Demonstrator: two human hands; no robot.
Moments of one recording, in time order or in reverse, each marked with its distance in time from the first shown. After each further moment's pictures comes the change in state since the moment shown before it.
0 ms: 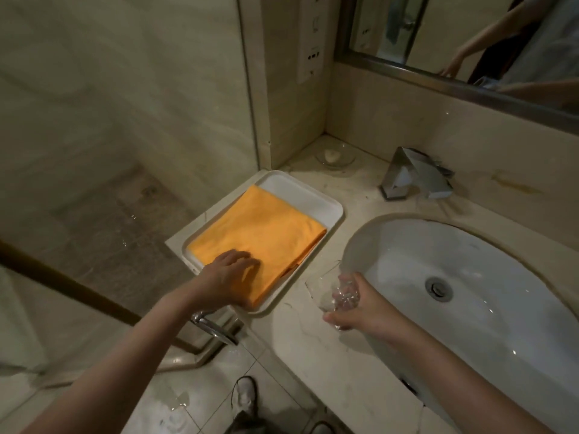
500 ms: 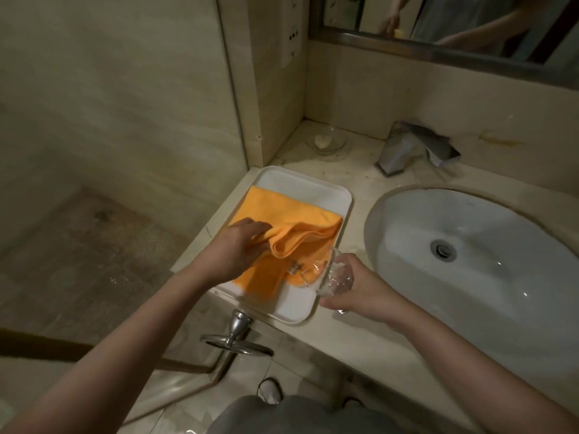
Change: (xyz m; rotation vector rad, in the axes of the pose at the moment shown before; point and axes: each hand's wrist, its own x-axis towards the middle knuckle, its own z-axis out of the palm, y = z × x) left_hand 0.027 -0.027 -0.071 -0.110 0.318 0.486; right_hand 0.020 -0.042 0.075 -0.102 0.184 0.037
